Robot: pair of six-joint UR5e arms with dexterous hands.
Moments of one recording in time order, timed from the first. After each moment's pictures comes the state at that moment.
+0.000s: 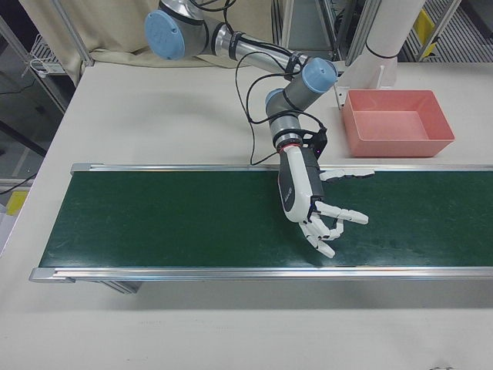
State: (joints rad) left arm -1.41 -1.80 -1.69 0.23 1.81 0.01; right arm 0.67 -1.15 1.82 -3.62 -0.70 -0.30
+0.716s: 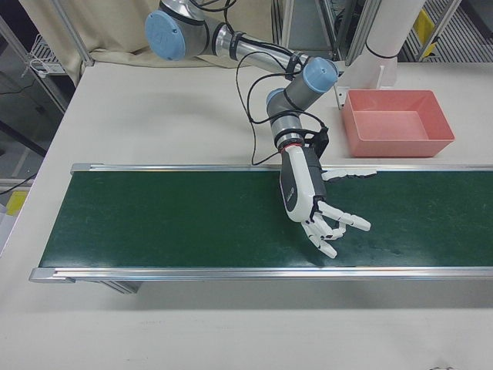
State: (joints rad) left arm -1.41 -1.80 -1.69 0.23 1.81 0.01; right arm 0.67 -1.15 1.82 -3.62 -0.70 -0.30
